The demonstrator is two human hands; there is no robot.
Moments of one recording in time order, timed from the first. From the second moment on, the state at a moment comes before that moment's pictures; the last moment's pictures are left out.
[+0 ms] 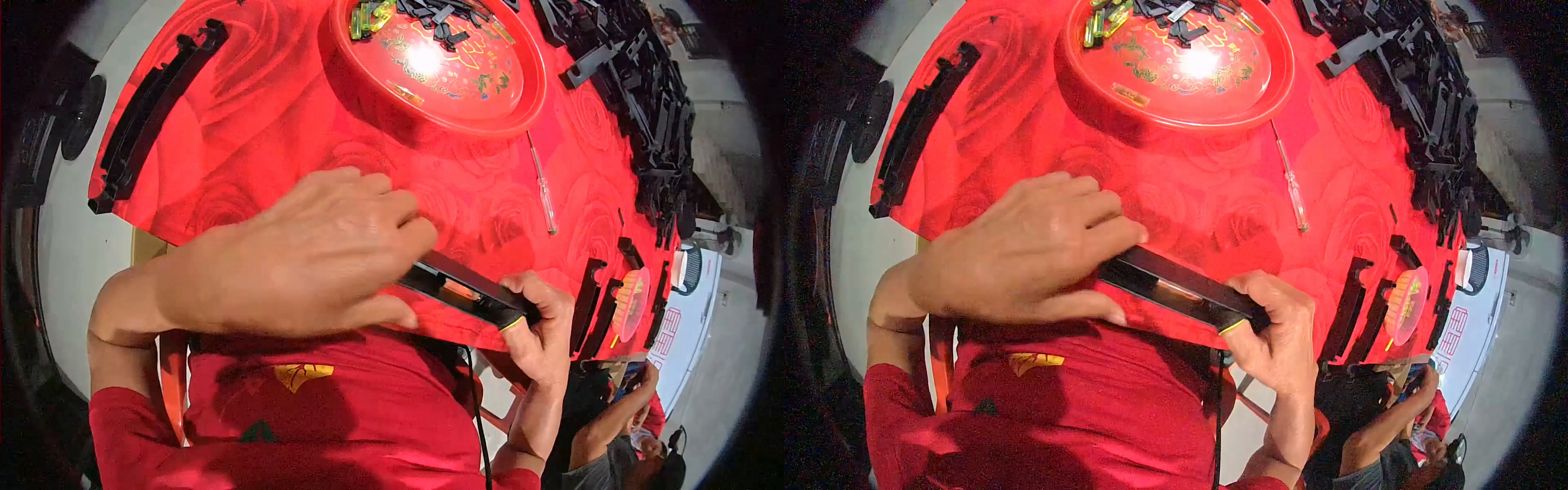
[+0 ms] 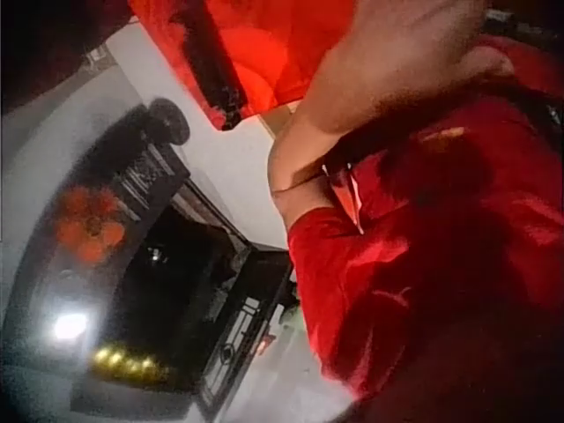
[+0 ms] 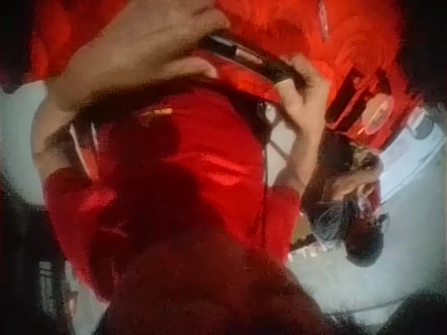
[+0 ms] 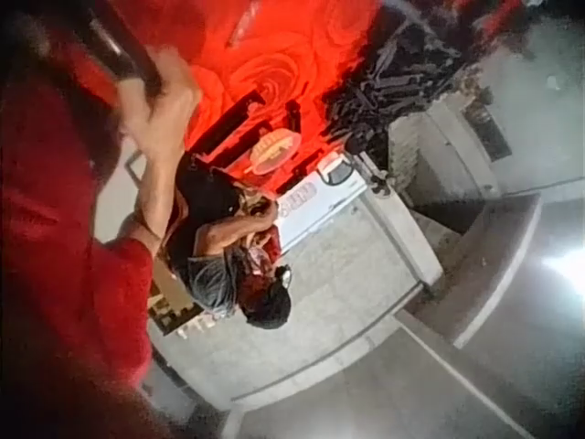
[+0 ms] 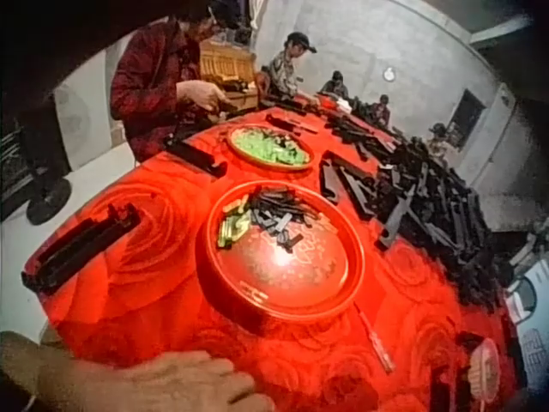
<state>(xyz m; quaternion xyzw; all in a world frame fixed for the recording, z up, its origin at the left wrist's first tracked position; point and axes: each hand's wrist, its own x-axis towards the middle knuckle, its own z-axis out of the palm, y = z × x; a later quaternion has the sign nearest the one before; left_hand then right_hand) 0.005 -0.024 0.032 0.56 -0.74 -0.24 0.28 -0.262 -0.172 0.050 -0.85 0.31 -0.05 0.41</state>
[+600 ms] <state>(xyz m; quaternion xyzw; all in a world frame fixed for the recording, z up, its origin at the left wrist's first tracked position) -0.014 -0.015 -0.001 0.55 -0.72 -0.31 0.29 -0.232 -0.171 0.052 -0.90 0.22 0.12 0.36</state>
